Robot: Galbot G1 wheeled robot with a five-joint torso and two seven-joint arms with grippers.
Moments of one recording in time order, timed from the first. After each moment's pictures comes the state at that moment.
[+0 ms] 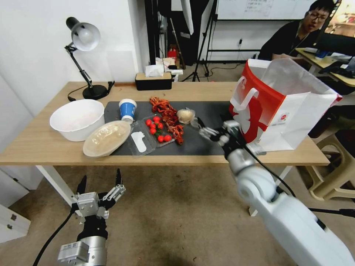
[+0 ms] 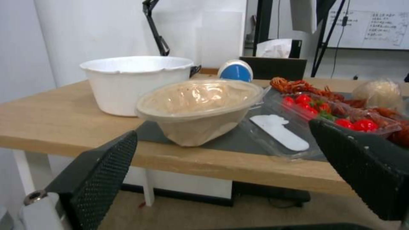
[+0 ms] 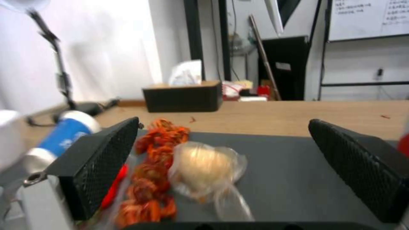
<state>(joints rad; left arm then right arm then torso) 1.92 -1.50 -0.49 -2.31 -0.11 -0.17 -0.24 -0.87 0.99 0.00 1.89 0.69 -0.06 0.29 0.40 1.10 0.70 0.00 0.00</state>
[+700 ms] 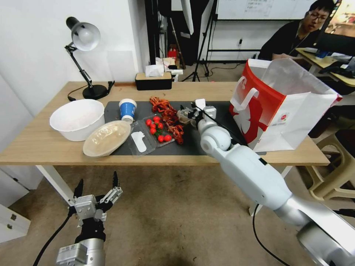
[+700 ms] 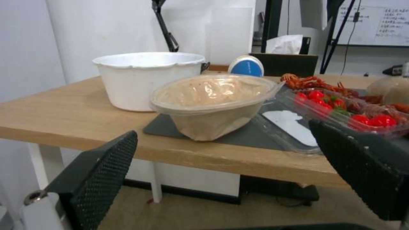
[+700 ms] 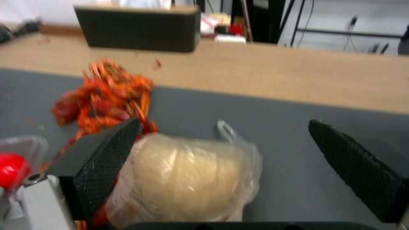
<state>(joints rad) 1.92 -1.50 -0.51 -2.29 -0.12 -0.18 -0.25 -0.40 1.24 -0.27 1.41 0.77 -0.35 0.50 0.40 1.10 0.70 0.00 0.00</state>
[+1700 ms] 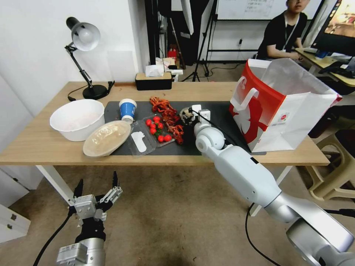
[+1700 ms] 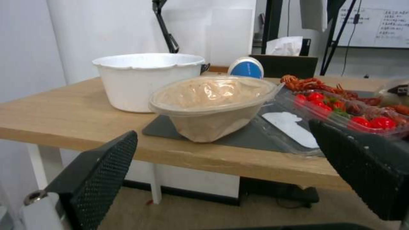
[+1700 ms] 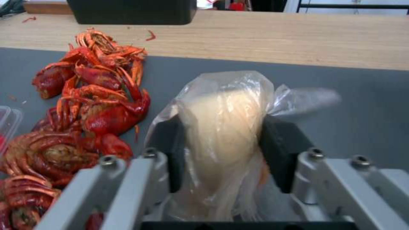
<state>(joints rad) 1.92 -1.50 -0.50 -2.29 -0.12 -0.18 -0.26 -0.42 1.25 -0.26 1.36 0.80 -0.34 0.48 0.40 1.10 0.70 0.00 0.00</state>
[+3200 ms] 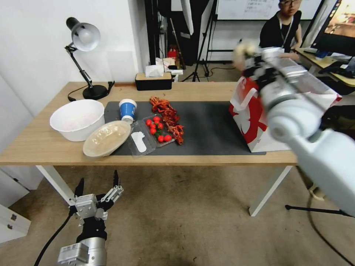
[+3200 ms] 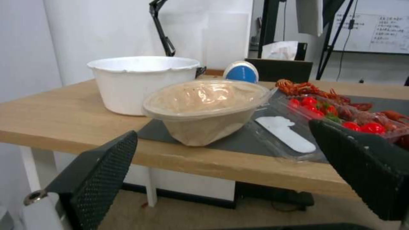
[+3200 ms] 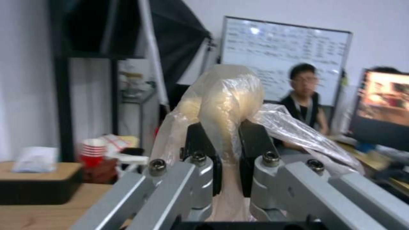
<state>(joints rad) 1.92 -1.50 -0.48 -2.30 -0.11 -0.19 -0.26 -0.50 0.68 0.14 1.98 0.93 -0.38 0.59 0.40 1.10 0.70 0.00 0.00</state>
